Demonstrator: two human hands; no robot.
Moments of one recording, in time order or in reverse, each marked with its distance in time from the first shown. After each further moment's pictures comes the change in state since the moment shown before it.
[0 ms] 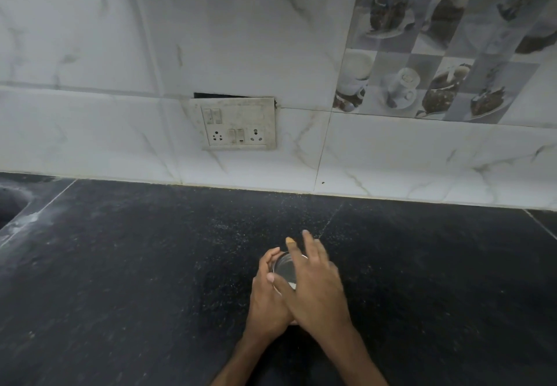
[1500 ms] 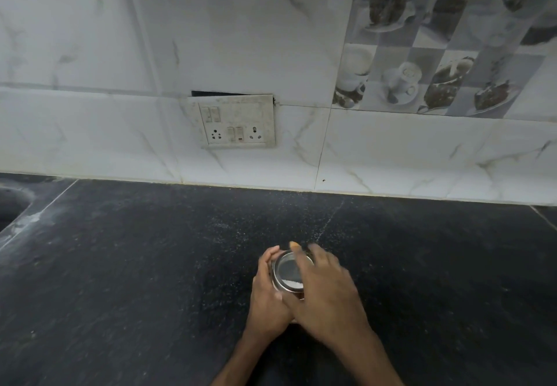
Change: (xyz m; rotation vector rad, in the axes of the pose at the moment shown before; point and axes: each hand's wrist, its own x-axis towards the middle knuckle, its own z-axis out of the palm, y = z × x) left_hand 0.000 0.002 0.004 -0.068 0.004 -0.003; right_hand -0.019 0.004 -0.032 -0.039 -0.094 -0.015
